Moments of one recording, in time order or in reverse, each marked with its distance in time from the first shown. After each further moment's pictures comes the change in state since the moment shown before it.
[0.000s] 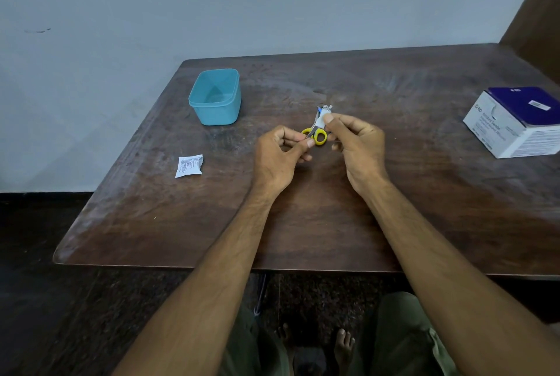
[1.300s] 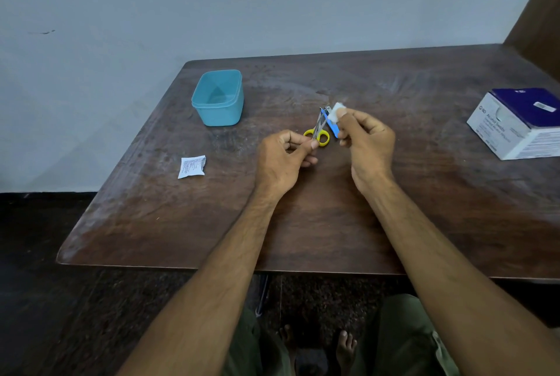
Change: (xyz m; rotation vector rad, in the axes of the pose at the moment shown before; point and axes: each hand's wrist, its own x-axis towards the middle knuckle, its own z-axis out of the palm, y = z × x) left_hand 0.000 -0.002 0.002 0.005 -0.022 -0.018; right_hand 0.002 -0.006 0.001 0.062 0.131 -0.027
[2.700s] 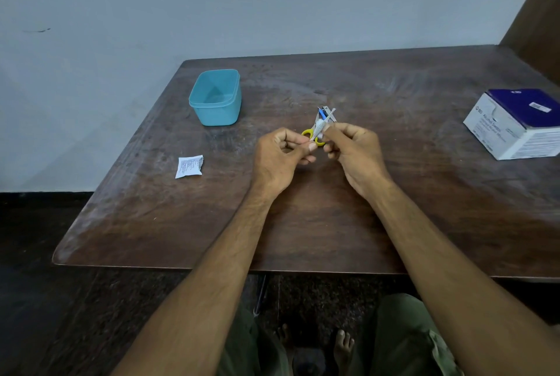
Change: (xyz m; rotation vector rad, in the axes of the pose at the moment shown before) left_hand -0.004 0.007 -0.003 -0.033 -0.018 -0.012; right_hand 0.001 0.010 -0.006 -0.124 -0.258 0.139
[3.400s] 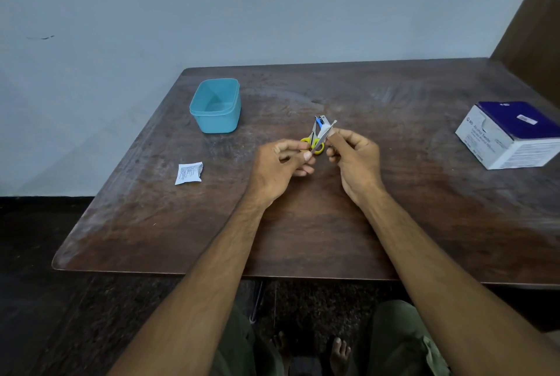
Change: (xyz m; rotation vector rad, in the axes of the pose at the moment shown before) left_hand 0.002 -0.003 -0.005 -0.017 -0.124 -0.037; right_hand 0.001 0.004 0.000 0.131 0.115 -0.075
